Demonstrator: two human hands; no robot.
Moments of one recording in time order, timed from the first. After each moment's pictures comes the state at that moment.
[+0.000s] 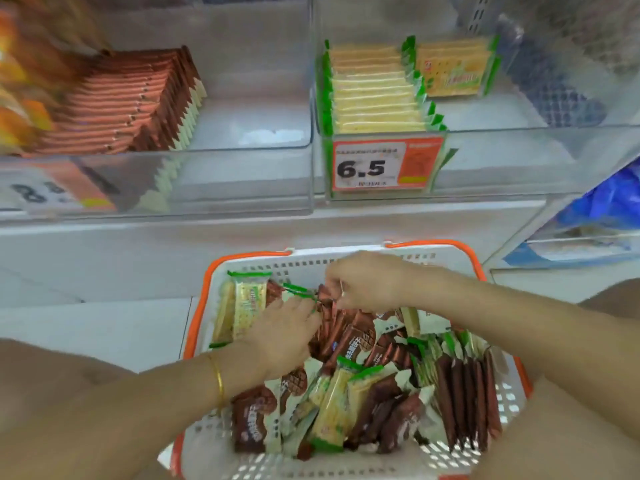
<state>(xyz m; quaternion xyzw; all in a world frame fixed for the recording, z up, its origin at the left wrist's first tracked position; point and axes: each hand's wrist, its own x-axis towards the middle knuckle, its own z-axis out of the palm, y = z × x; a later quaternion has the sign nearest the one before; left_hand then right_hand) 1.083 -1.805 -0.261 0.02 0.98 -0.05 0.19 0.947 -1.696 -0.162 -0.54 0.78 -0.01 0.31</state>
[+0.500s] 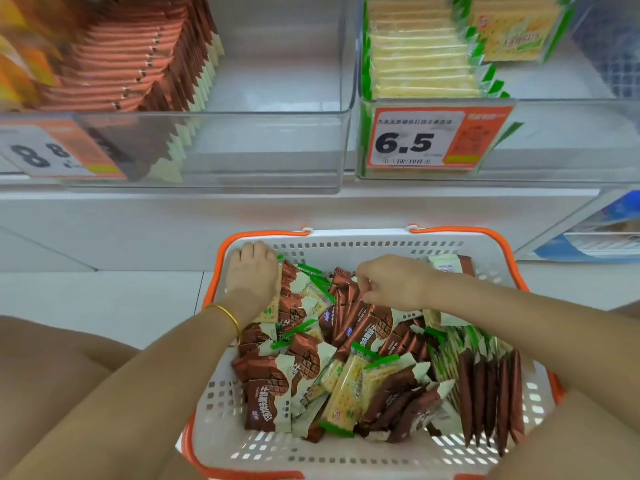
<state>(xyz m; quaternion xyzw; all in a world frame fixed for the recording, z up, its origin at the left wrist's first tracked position) 1.070 -1.882 -0.308 -0.25 0.94 -0.16 0.18 0.935 -1.697 -0.227 -0.51 0.79 0.03 0.35</state>
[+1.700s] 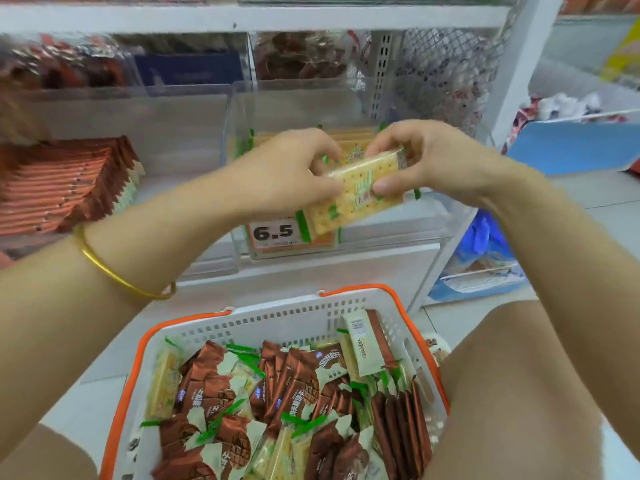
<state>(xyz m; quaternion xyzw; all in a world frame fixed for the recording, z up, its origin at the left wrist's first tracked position) 0.954 -1.760 -0.005 -0.05 0.97 0.24 -0.07 0.845 -1.592 -0.013 -0.39 0.79 -0.44 0.18</state>
